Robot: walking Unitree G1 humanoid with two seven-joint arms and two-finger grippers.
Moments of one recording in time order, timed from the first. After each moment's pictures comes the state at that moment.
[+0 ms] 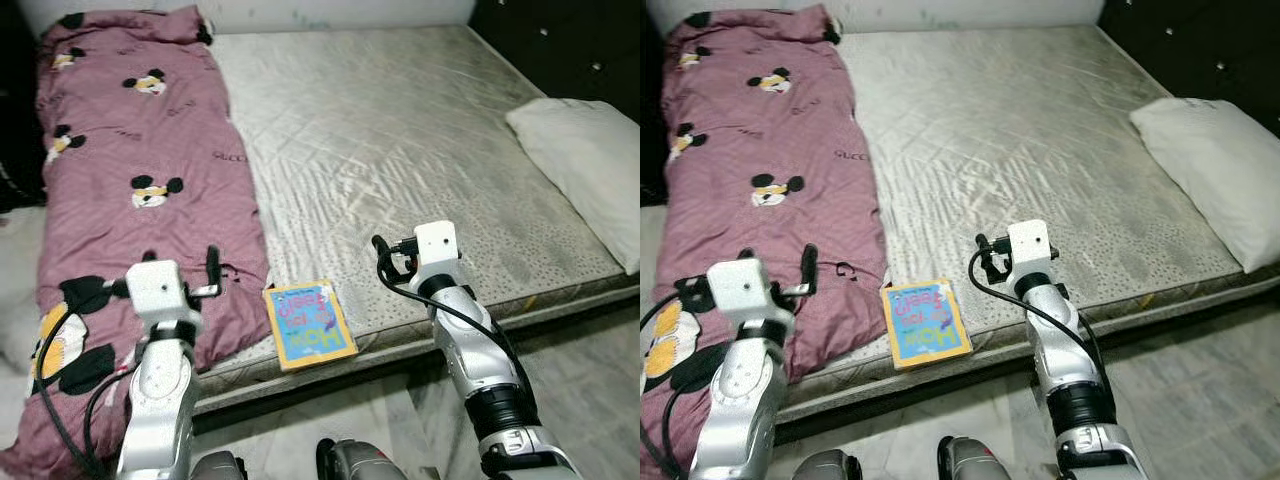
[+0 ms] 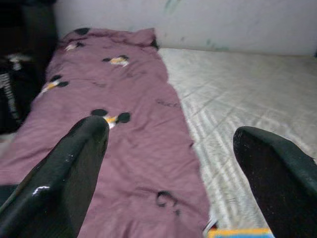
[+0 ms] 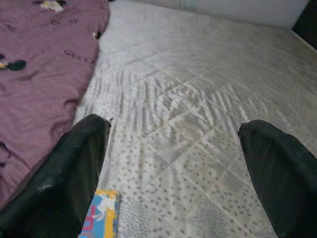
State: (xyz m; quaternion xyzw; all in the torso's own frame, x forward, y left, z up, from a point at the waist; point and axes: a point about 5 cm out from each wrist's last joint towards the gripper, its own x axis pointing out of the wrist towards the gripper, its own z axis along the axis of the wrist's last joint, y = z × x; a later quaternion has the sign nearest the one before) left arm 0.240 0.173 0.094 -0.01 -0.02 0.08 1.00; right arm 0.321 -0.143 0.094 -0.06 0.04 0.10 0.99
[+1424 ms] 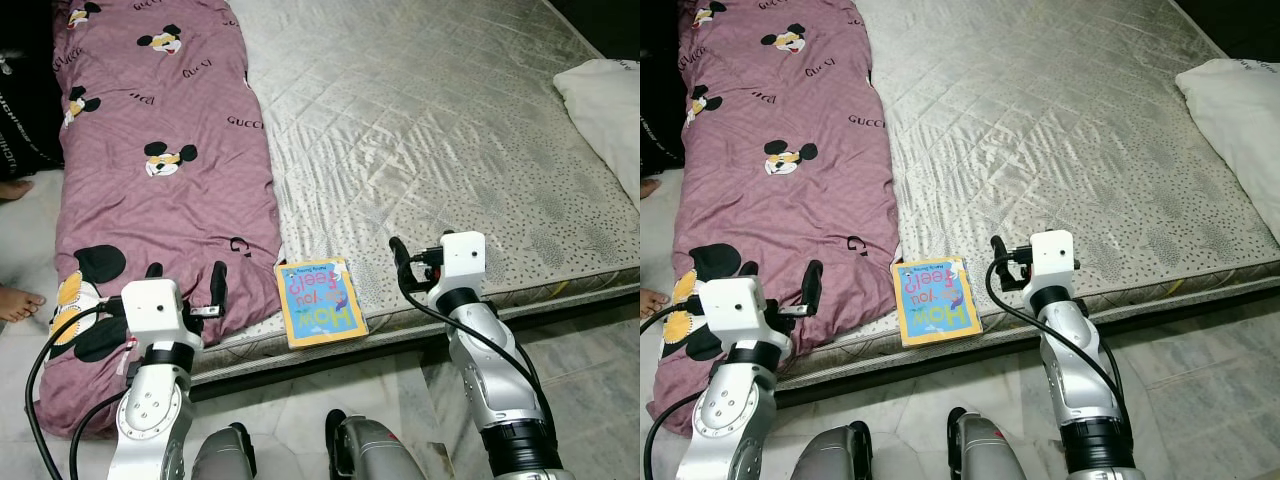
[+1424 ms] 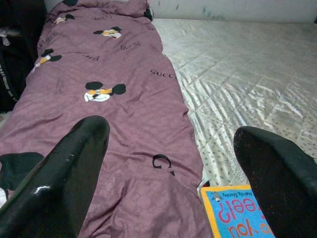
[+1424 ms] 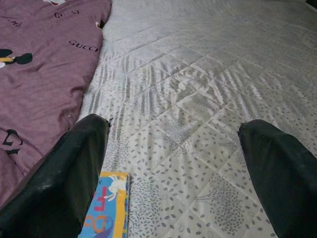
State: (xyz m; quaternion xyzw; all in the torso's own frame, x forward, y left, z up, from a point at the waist) left arm 0.220 0.166 0.106 -0.02 -0.02 0.03 1.00; right arm 0.296 -0.159 0.099 -0.03 0.02 0.07 1.00
